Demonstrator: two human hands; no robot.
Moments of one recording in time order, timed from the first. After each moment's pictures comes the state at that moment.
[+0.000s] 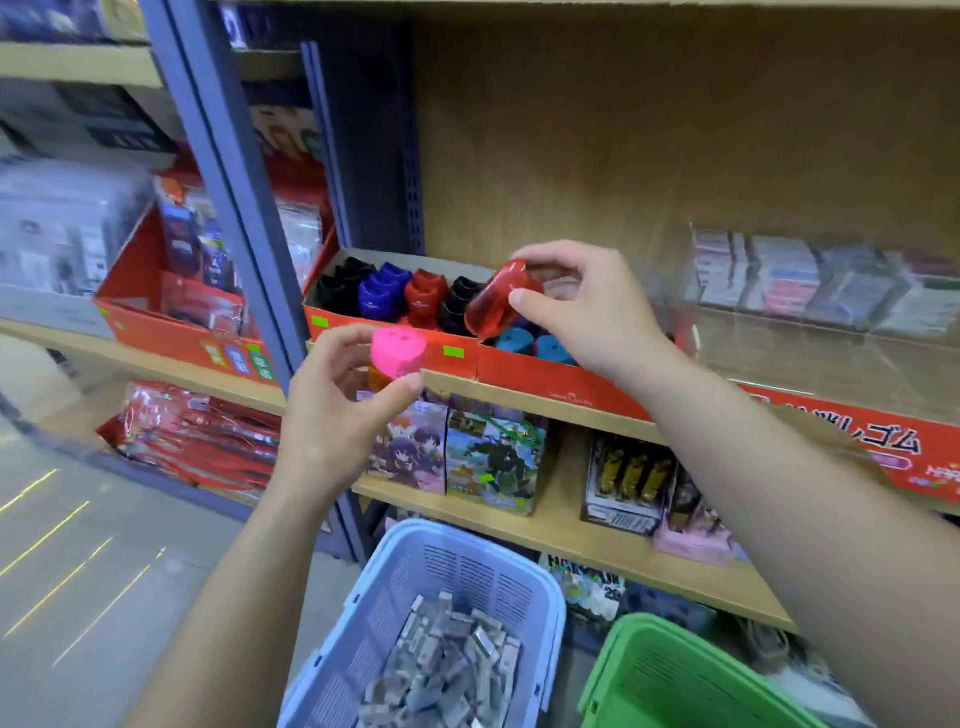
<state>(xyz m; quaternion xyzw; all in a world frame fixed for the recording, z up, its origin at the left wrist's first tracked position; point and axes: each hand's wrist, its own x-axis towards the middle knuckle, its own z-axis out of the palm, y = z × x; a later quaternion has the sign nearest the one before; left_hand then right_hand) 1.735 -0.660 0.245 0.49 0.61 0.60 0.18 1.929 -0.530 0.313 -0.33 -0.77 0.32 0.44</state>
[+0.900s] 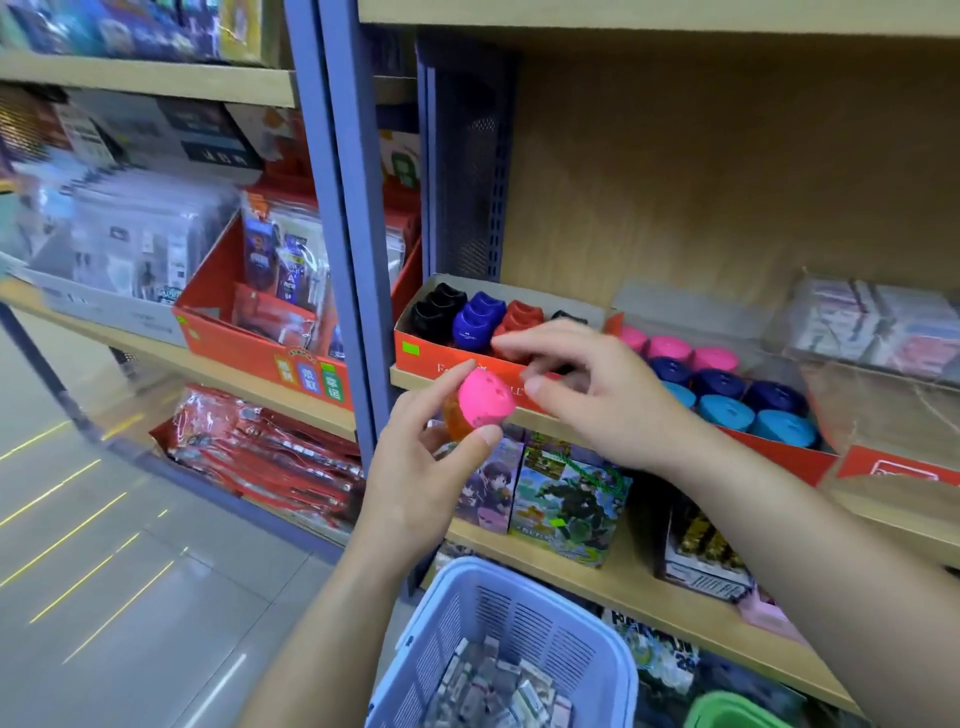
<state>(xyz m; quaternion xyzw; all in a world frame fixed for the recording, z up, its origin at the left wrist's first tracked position) 1.700 -0.661 0.216 0.49 0.54 0.64 0.25 1.860 -0.552 0.290 -0.23 -0.88 0.28 0.29</state>
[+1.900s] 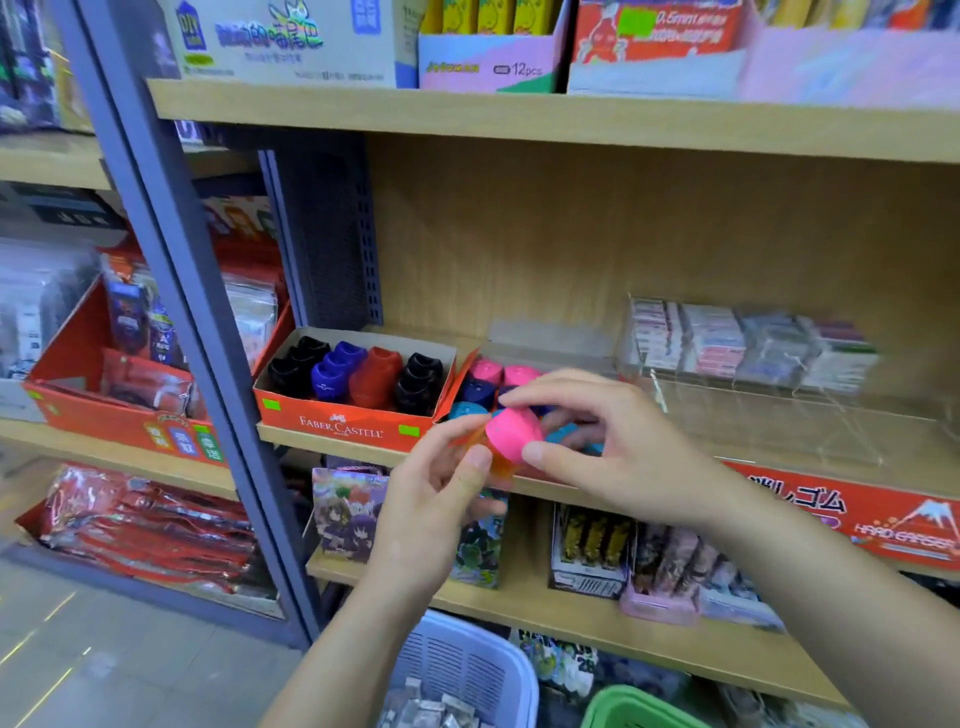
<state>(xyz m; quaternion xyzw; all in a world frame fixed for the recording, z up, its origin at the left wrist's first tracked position) 1.825 -0.628 0.245 0.44 0.44 0.66 0.43 2.002 -0.560 0.317 -0.28 -0.86 0.28 0.31</state>
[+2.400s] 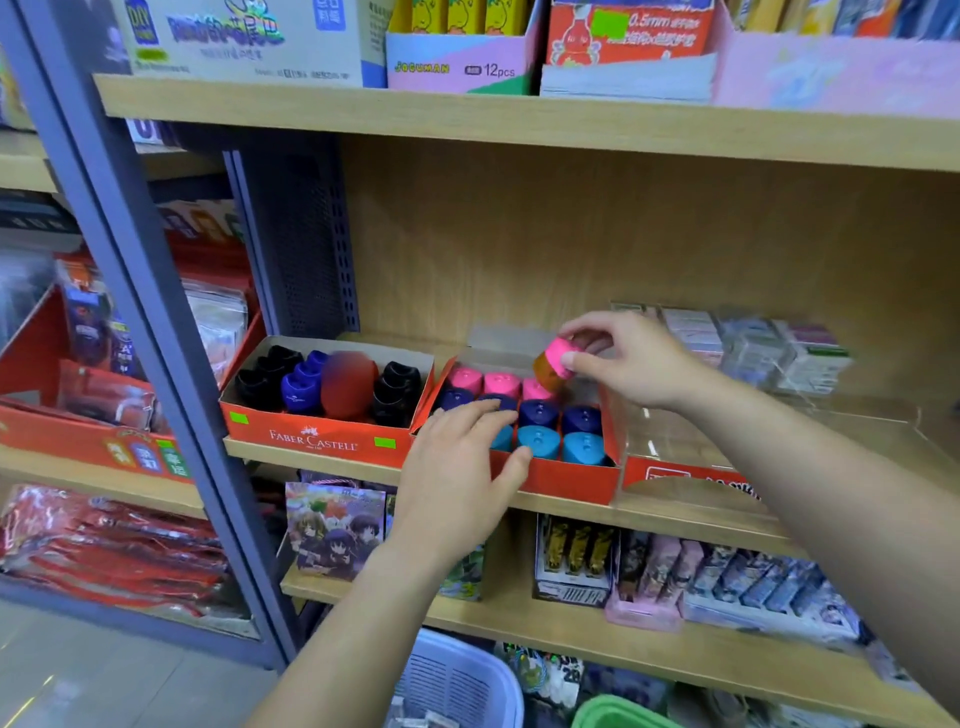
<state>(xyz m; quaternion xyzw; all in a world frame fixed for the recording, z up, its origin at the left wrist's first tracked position) 1.834 -0.566 0.242 0.70 0.62 0.35 -0.02 2.029 -0.449 0.339 -0.44 -0.85 0.12 0.25</state>
